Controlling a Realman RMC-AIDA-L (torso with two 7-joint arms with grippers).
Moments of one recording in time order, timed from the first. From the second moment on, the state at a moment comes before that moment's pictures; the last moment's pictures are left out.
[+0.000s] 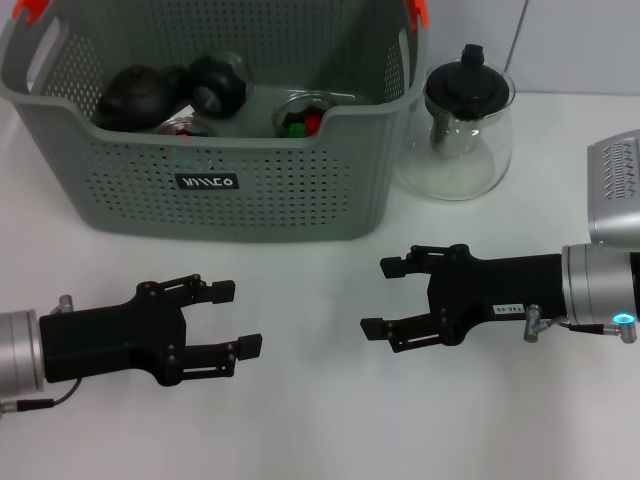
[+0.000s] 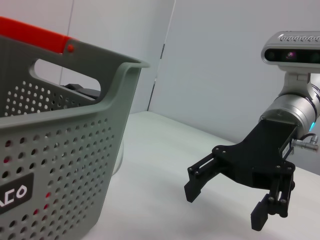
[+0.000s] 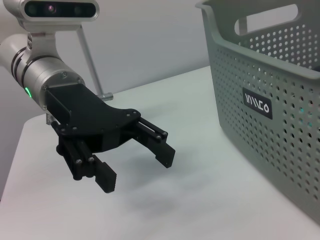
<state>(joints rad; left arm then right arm) -0.41 -2.12 0.47 0.63 2.17 1.69 -1.20 0.58 2.09 -1.11 -0.62 -1.87 -1.36 1.40</state>
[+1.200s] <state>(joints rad) -0.41 -2.13 0.47 0.63 2.17 1.69 -1.19 0.58 2.09 -1.11 -0.62 -1.87 -1.36 1.40</state>
